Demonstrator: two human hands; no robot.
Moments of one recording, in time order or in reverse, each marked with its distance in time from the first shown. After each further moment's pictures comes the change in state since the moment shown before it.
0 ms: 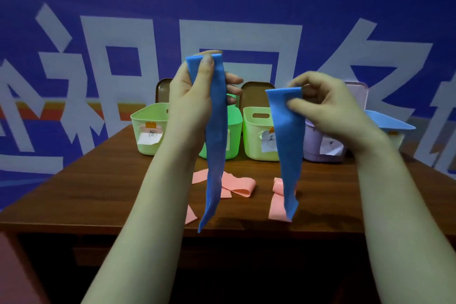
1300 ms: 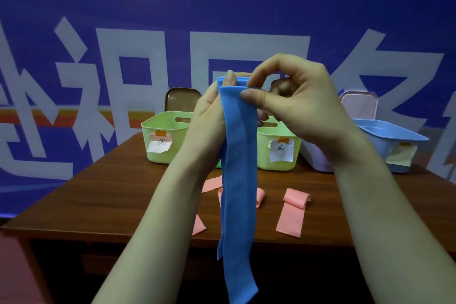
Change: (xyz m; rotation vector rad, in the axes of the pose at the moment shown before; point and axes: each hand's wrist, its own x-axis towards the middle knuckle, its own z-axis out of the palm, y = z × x) left_hand -0.014 0.010 -0.001 0.065 -0.151 -0.167; right_hand 0.008 -0.058 0.046 0.040 0.005 -0.297
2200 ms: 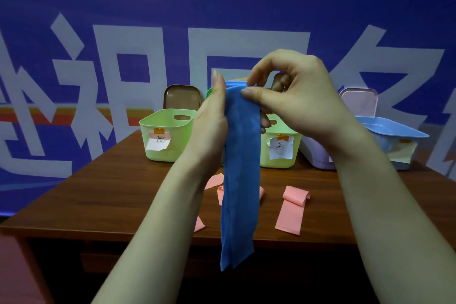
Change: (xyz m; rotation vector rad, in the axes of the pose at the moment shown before) left_hand -0.001 -0.009 0.003 -0.117 -0.009 -0.106; right_hand 0.006 0.004 -0.002 -0.199 0.012 -0.007
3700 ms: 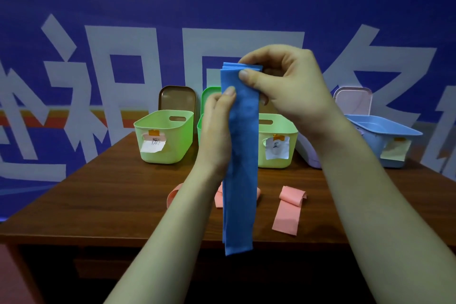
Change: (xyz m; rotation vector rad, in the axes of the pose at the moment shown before) left_hand 0.019 -0.028 0.008 -0.078 0.132 0.129; right_hand 0.018 0.011 0.011 0.310 0.106 0.149
